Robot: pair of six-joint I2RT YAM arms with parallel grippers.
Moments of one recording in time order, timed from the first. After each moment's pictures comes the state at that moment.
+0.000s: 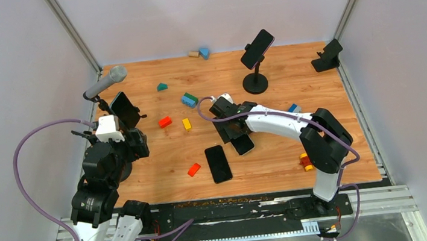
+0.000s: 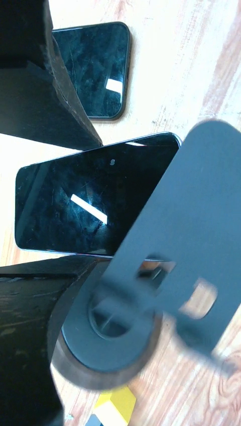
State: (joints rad) left arm -0.23 0.45 0.83 -0.71 -0.19 -0.17; right arm 0.83 1.80 1.29 -0.62 0.33 0.34
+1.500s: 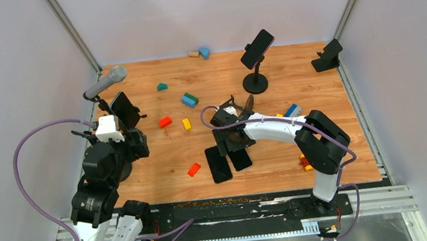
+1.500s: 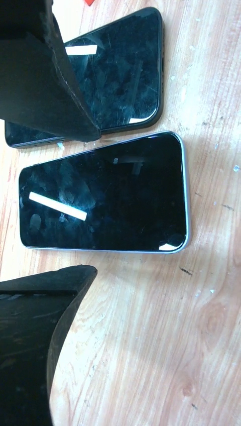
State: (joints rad) left arm -0.23 0.45 0.83 -0.71 -0.19 -0.17; right arm 0.87 1.81 1.19 -0.62 0.22 0.57
